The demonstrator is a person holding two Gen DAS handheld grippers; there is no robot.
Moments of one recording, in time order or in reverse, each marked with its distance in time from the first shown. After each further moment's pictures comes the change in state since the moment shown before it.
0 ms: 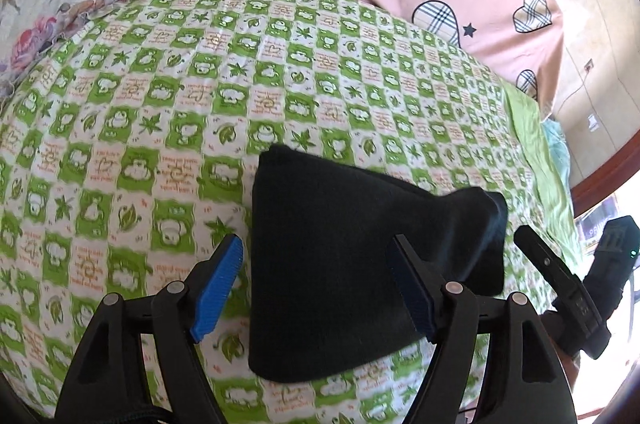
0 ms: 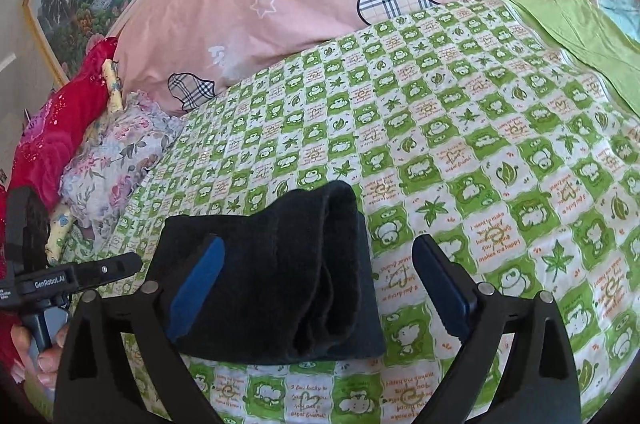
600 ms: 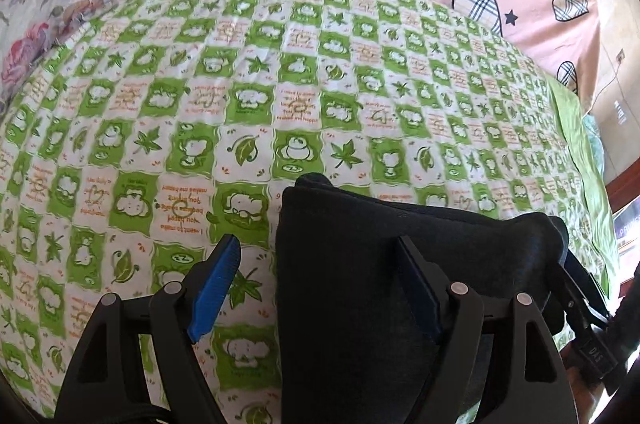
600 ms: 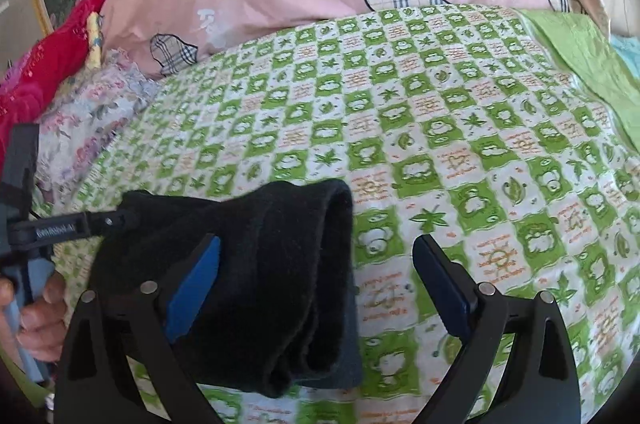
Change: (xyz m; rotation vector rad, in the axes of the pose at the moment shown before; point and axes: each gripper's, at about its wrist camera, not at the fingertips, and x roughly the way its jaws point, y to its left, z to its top) left arm 0.062 0.014 0.017 0.007 0.032 0.115; right arm 0.036 0.000 -0.008 -0.138 0.046 -0.137
